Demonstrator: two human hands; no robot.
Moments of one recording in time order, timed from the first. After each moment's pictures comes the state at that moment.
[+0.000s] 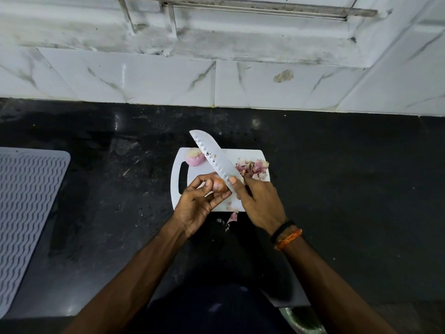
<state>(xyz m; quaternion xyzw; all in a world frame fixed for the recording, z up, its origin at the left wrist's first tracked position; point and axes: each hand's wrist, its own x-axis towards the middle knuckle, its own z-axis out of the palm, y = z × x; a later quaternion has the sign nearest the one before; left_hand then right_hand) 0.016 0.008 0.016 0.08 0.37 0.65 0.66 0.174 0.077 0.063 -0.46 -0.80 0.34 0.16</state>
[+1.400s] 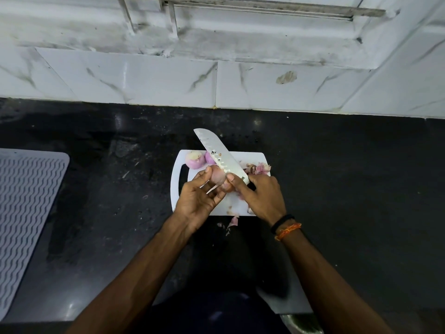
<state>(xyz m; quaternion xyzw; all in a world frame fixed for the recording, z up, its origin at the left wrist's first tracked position) 0.016 0.032 0.041 -0.07 0.40 0.64 0.65 0.169 0.109 0.040 -0.48 -0.77 0.37 0.20</state>
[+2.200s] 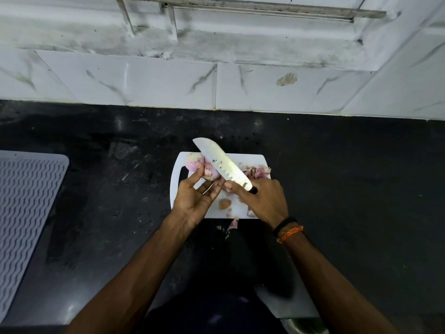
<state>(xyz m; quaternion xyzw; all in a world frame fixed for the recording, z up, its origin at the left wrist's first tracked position) 0.009 0.044 0.033 -0.14 0.41 0.67 0.61 0.177 0.115 0.031 -0.47 -0.80 0.32 0.19</state>
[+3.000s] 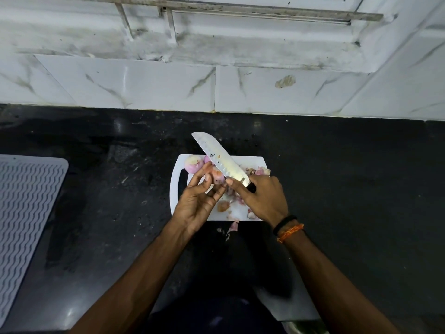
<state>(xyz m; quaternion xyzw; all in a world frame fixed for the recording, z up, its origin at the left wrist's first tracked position) 0.010 0.039 0.022 -0.02 0.33 0.69 0.65 0.169 0.118 0.047 -0.46 -0.81 0.31 0.19</state>
